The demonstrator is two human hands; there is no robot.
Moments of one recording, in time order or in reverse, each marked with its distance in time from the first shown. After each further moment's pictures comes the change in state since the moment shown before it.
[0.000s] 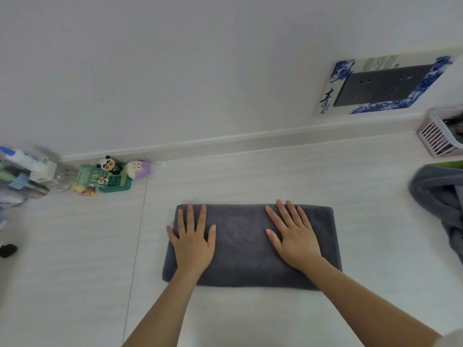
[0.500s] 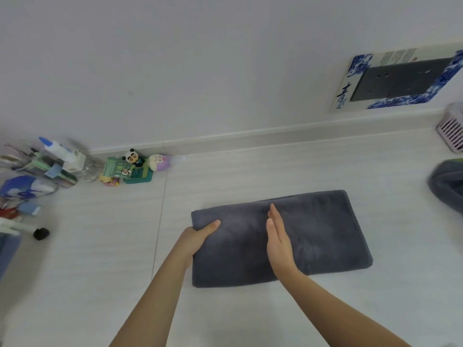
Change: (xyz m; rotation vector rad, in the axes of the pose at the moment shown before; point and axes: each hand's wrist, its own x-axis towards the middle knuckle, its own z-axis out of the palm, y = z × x) left_hand -0.025 -0.030 -0.069 -1.026 -0.440 -0.508; right_hand -0.032 -0.112 -0.021 1.427 0.066 0.419
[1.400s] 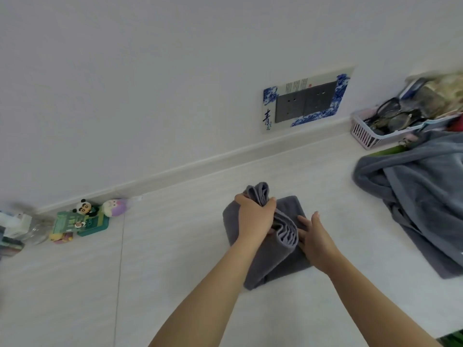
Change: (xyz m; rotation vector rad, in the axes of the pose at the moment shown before) left_hand -0.081 0.120 0.200 0.054 -0.046 0.487; right_hand 0.018 -0.010 -0.173 0.526 0.109 0.245
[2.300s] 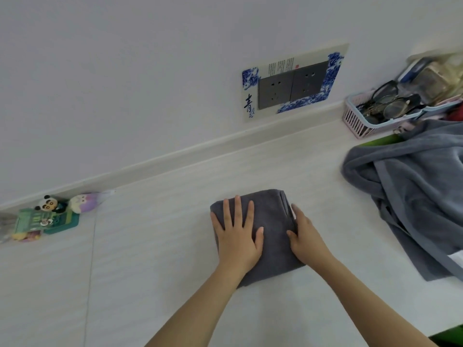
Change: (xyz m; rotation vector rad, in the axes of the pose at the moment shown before) left_hand 0.032 -0.112 0.041 1.103 0.075 0.556; right_hand 0.014 -0.008 -0.039 -1.134 0.081 -0.369
